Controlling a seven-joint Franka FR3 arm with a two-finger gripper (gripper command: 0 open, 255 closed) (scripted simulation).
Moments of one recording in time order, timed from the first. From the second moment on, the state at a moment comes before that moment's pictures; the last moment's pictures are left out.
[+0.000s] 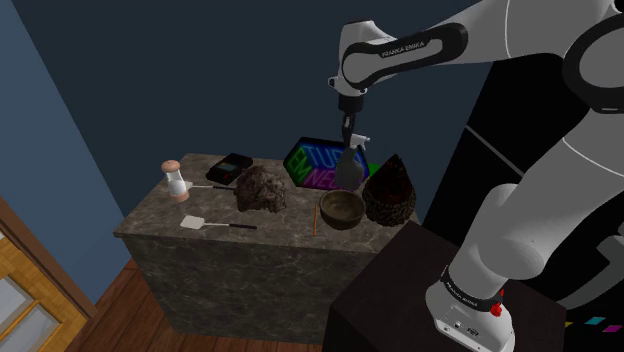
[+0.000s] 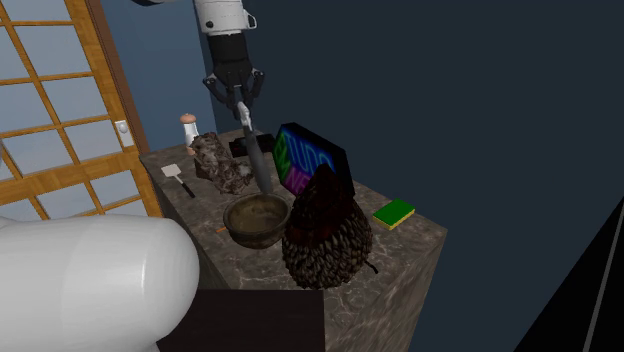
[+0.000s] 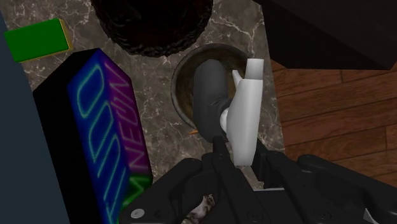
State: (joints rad) arm 0.17 -0.22 -0.23 -2.16 -0.14 1.93 -0.51
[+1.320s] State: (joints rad) arm 0.16 -0.17 -0.24 -2.28 -0.14 2.10 -0.51
